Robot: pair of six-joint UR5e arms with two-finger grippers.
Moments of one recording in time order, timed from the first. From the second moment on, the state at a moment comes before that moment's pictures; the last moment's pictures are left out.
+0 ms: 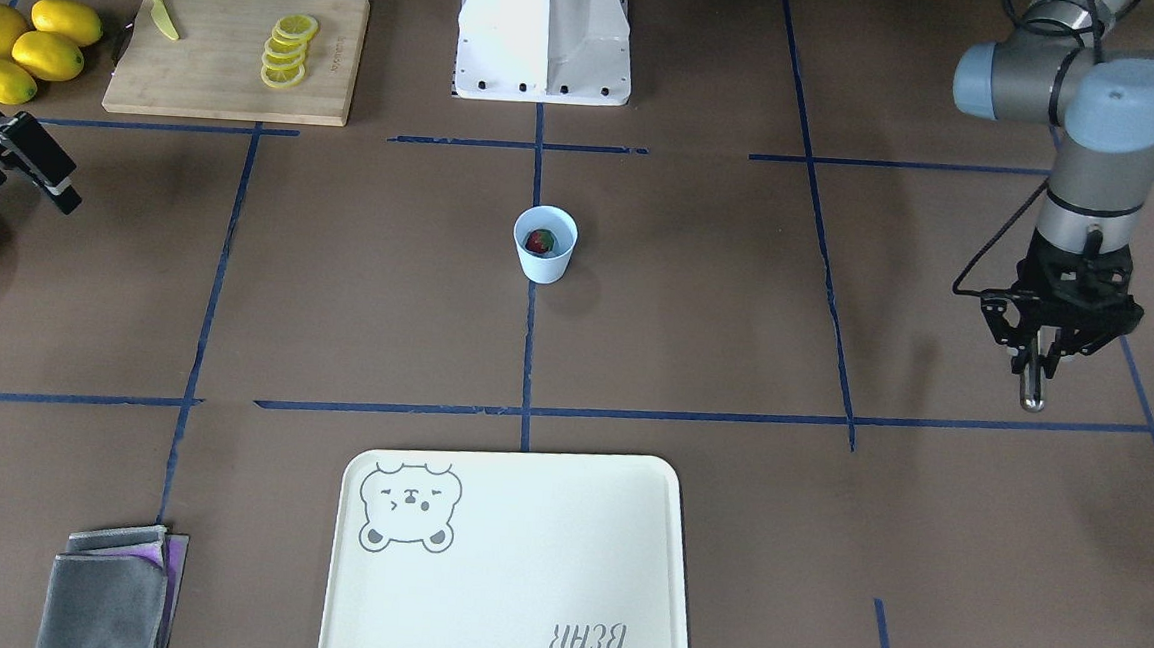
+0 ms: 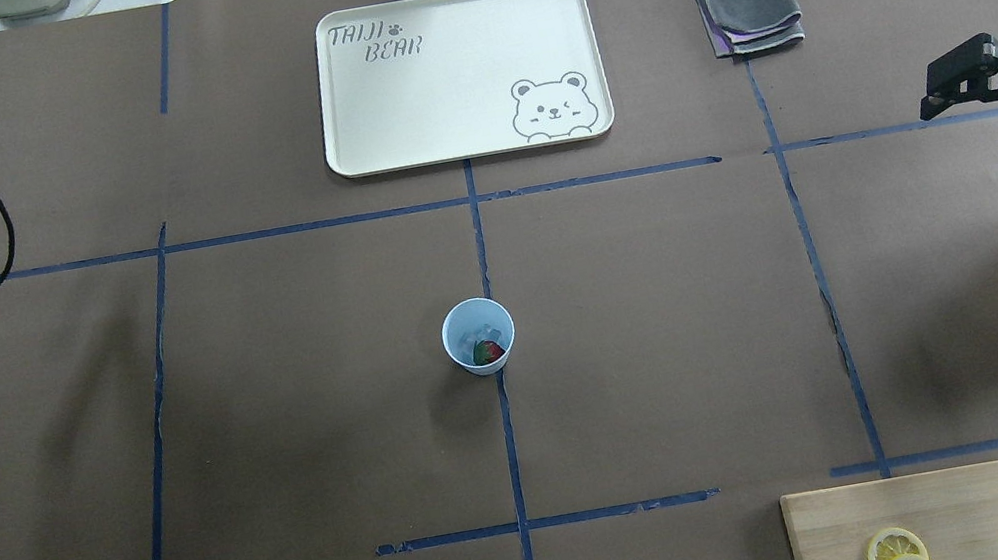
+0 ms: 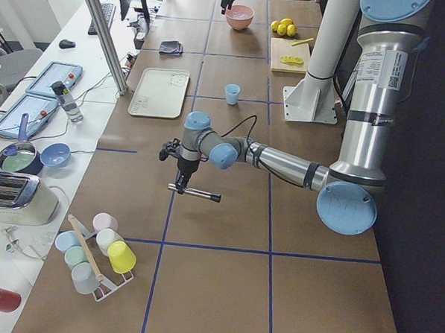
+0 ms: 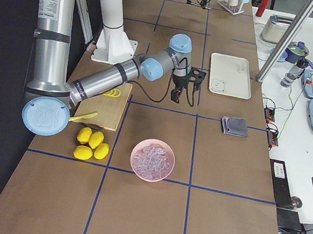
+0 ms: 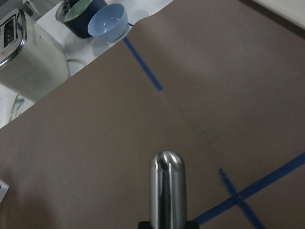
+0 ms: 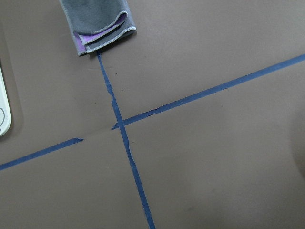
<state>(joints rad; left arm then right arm) -1.04 -1.65 -1.64 -1.87 -1.93 -0.51 1.07 -1.57 2.11 -1.43 2.16 1.15</state>
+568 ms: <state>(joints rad) -1.10 -1.62 -1.47 -1.95 -2.05 -0.54 1.06 -1.57 2.11 -1.43 2.16 1.15</state>
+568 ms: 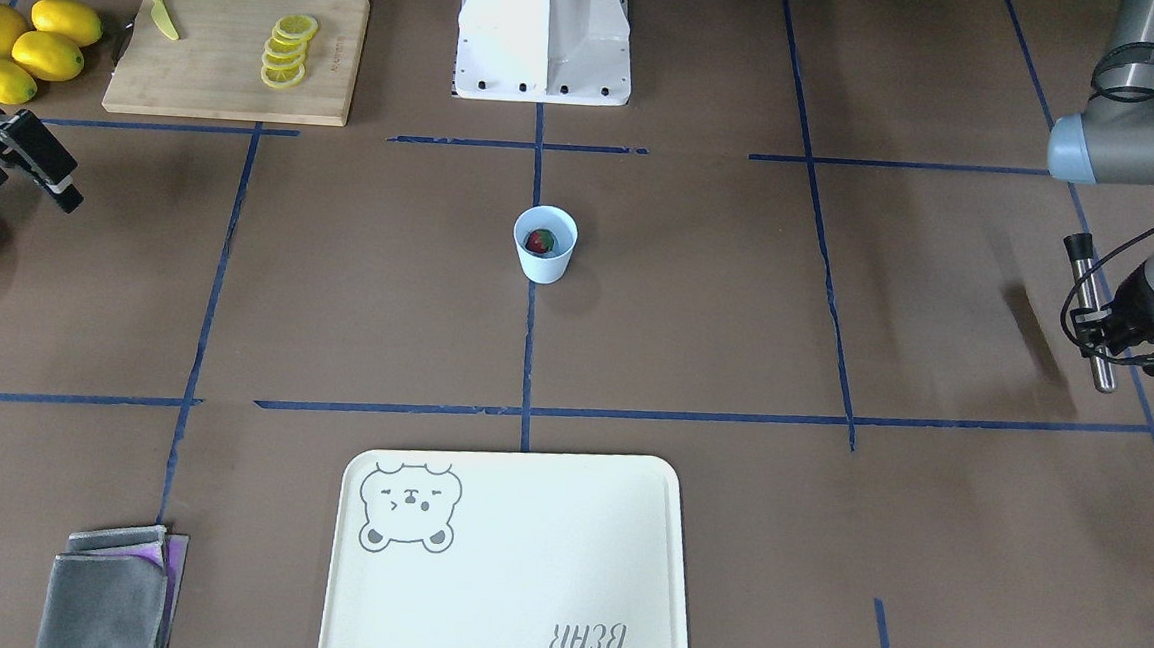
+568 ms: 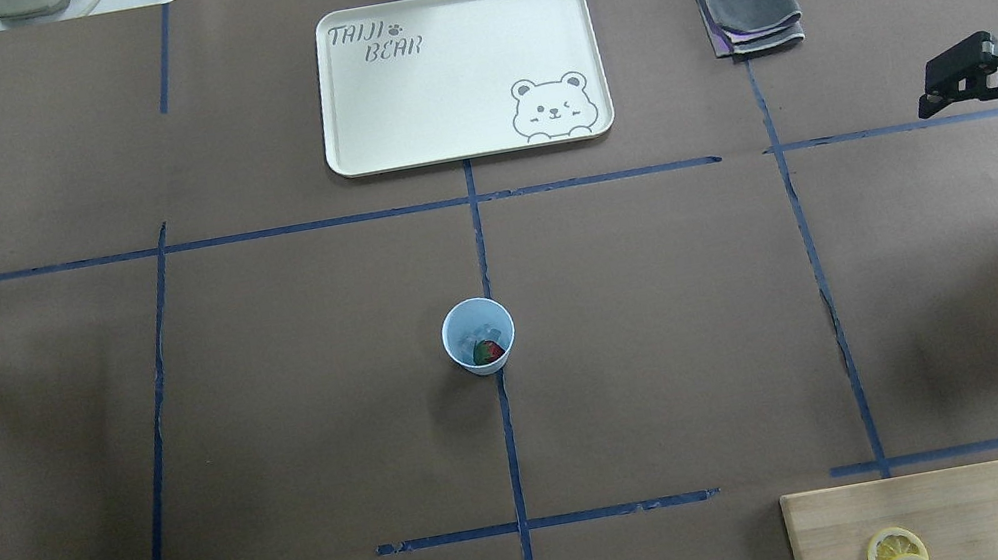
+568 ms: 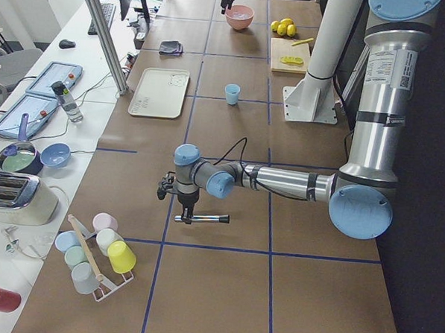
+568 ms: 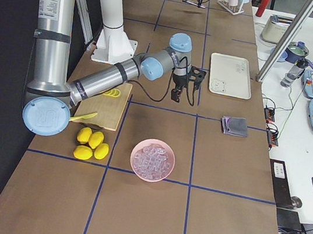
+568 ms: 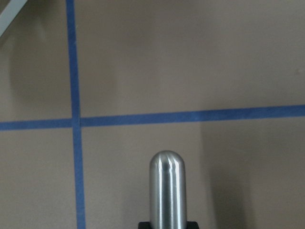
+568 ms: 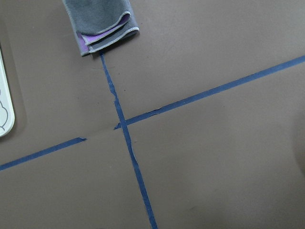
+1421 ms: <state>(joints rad) -1.10 -1.60 -1.33 -2.19 -2.05 -0.60 1.07 -1.57 2.13 -1.43 2.16 1.15</state>
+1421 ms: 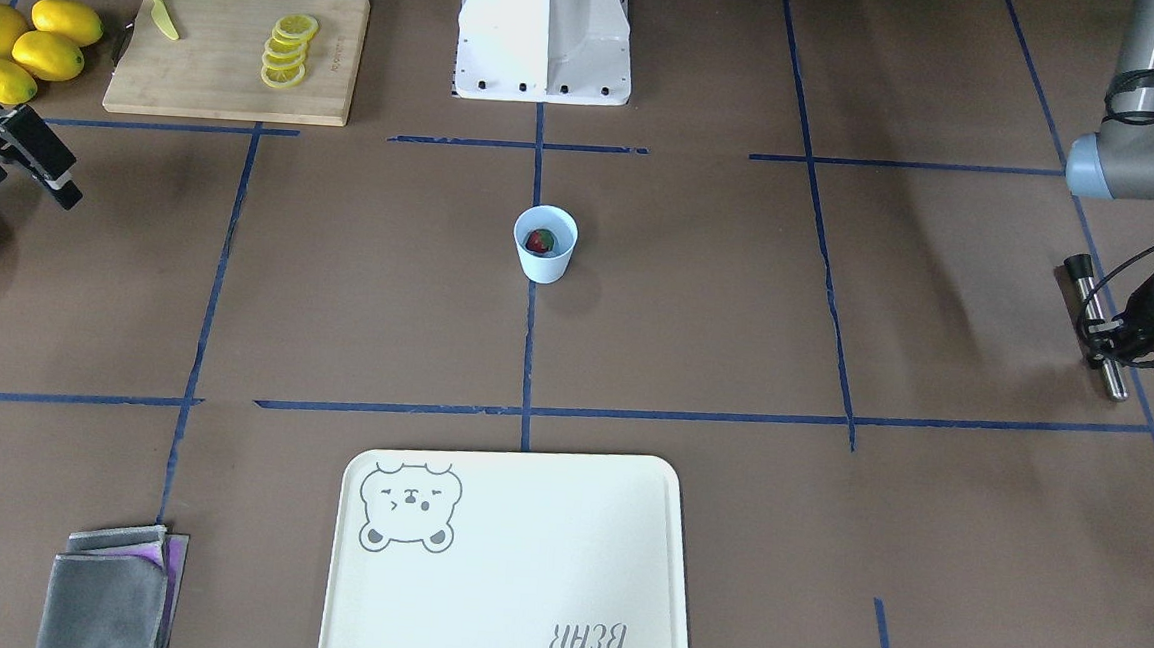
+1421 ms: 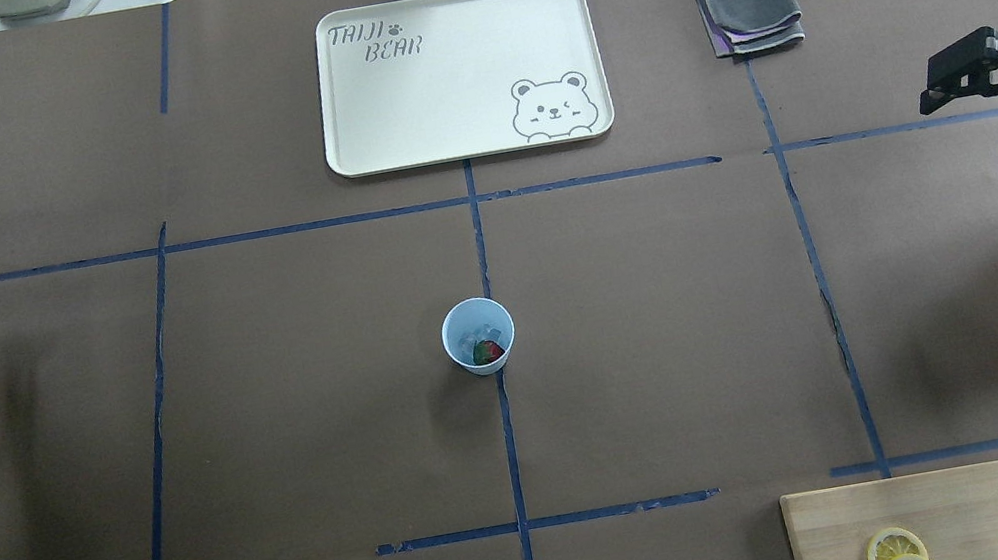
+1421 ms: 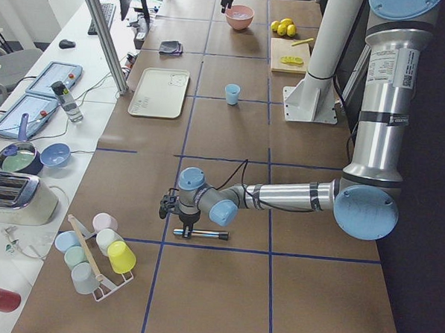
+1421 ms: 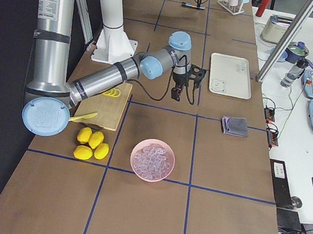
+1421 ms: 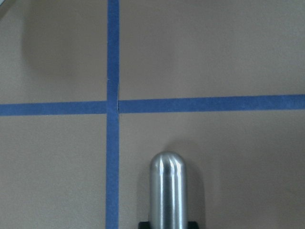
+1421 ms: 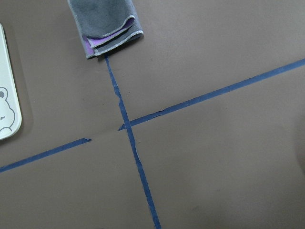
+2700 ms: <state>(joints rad) -1.31 -1.59 -1.55 -2.02 -2.28 -0.49 1.08 -1.57 2.12 -1.44 2.17 1.15</state>
